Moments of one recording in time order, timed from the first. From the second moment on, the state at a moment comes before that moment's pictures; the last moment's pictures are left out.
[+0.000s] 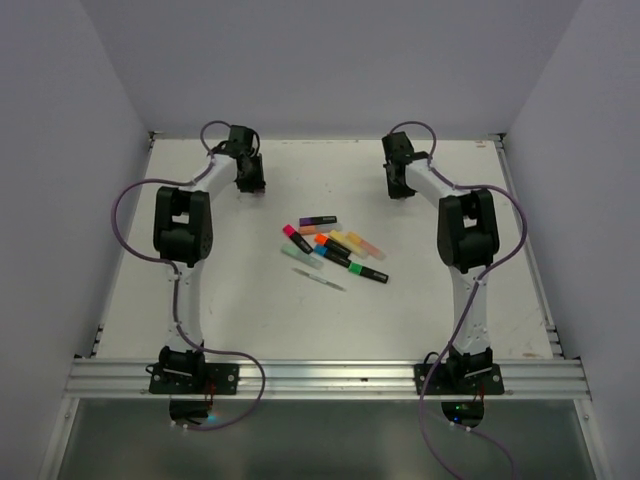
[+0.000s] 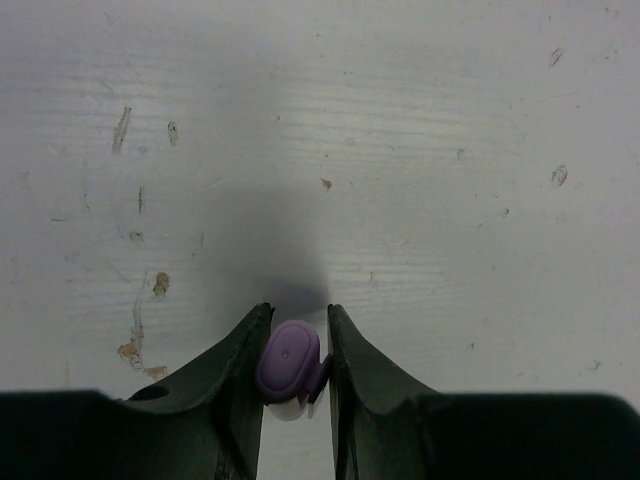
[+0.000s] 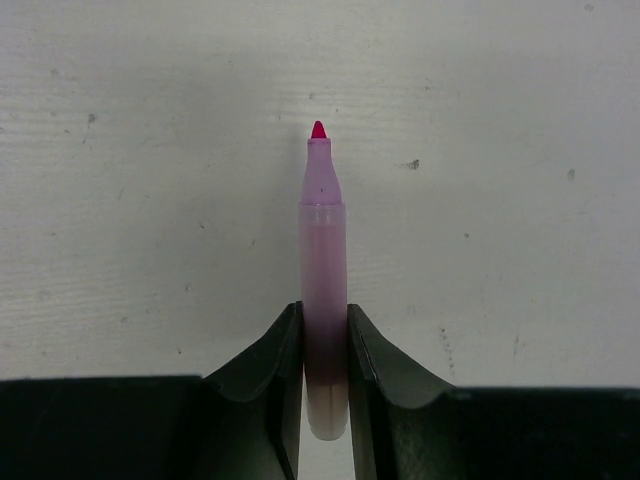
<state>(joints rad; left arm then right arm) -0.17 2.31 1.87 -0.56 0.04 -0.29 0.26 2.24 1.79 -0.60 0.34 0.13</state>
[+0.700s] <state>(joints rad) -0.16 2.36 1.94 -0.58 0.02 -0.26 0.26 2.30 1.86 -0.61 0.31 0.12</state>
